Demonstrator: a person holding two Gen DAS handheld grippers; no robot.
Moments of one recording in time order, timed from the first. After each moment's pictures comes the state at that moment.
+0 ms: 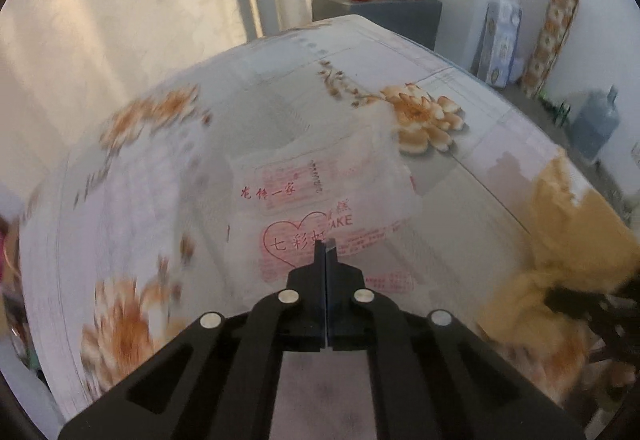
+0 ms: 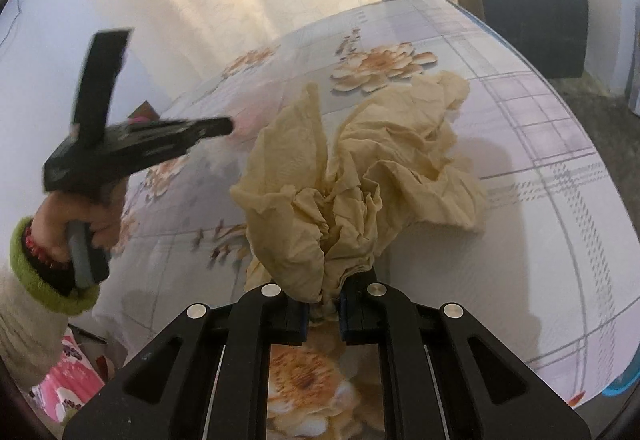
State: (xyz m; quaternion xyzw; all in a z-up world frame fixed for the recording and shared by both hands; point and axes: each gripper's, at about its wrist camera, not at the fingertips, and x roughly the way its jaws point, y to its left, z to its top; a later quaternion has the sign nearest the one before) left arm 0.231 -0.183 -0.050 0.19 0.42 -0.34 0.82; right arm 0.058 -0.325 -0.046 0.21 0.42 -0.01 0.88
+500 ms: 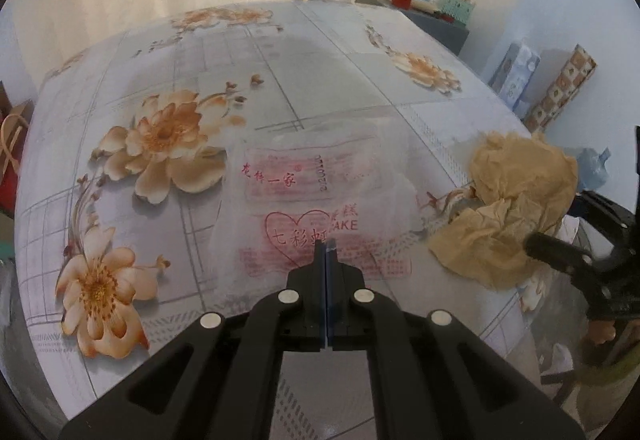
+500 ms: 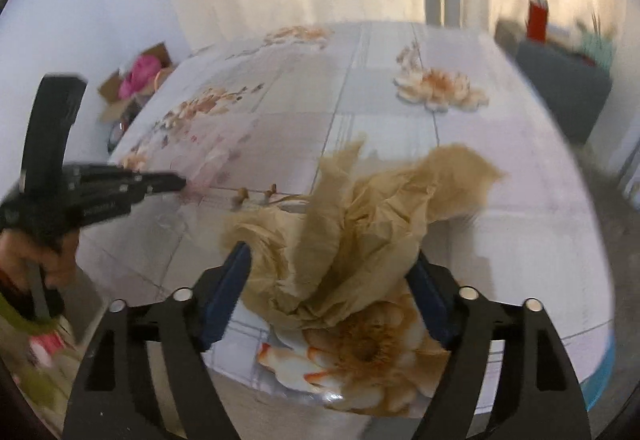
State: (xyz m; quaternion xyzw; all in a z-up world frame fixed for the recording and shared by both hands) left arm 0.166 -0.080 -0.070 0.07 0.47 -0.31 0.82; right arm 0.059 -0.264 -0.019 0.05 0.44 0.00 0.90
